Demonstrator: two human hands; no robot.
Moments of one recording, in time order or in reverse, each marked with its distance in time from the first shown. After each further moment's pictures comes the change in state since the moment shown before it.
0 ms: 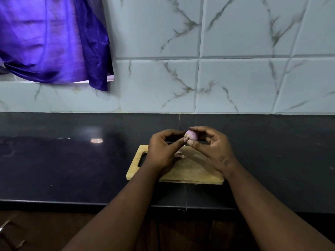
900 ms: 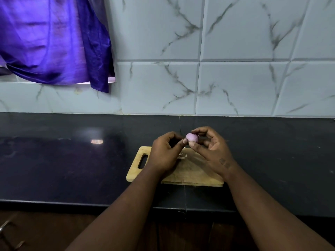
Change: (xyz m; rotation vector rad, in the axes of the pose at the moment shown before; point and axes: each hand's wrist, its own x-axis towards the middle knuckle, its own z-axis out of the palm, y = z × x) left_hand 0.002 -0.009 0.003 0.228 0.009 -0.023; right_hand -0.001 0.003 0.001 0.047 -0.035 0.024
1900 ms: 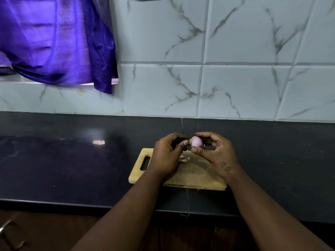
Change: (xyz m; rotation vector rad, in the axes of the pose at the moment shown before) left_hand 0.001 -0.002 -0.002 -0.063 -0.011 0.011; right_hand 0.004 0.002 -0.003 -0.115 0.092 -0.034
